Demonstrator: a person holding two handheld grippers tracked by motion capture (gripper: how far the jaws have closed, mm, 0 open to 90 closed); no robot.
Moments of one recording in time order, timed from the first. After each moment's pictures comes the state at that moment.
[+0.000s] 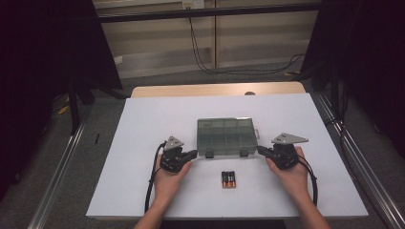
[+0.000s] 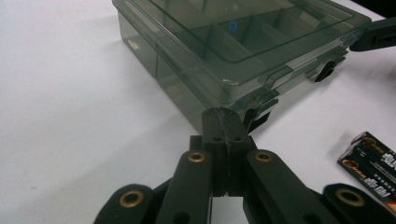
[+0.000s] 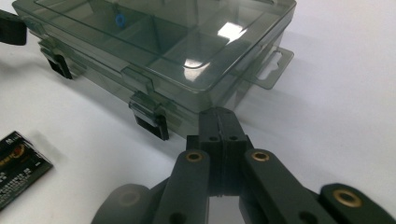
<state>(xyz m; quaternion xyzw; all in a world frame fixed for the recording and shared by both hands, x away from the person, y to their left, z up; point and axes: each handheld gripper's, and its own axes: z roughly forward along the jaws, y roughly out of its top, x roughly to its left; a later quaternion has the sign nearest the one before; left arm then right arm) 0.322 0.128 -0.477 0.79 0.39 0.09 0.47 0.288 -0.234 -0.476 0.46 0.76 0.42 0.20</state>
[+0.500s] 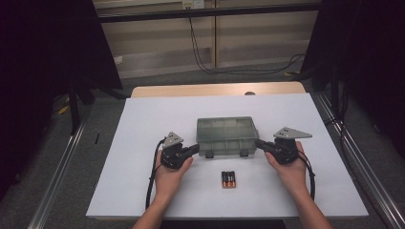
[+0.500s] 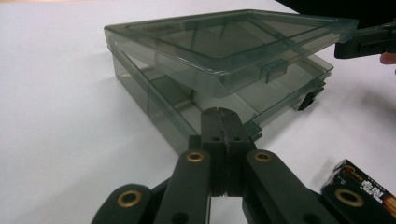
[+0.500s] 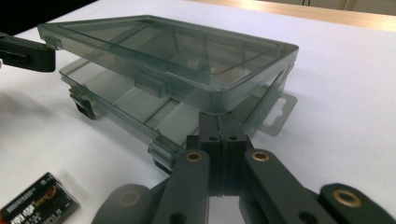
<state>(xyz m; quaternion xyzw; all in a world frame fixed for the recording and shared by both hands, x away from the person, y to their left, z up) 0.326 0.123 -0.465 0.77 0.37 0.10 0.50 0.296 -0.232 -0.459 0.45 0.73 0.47 0.20</state>
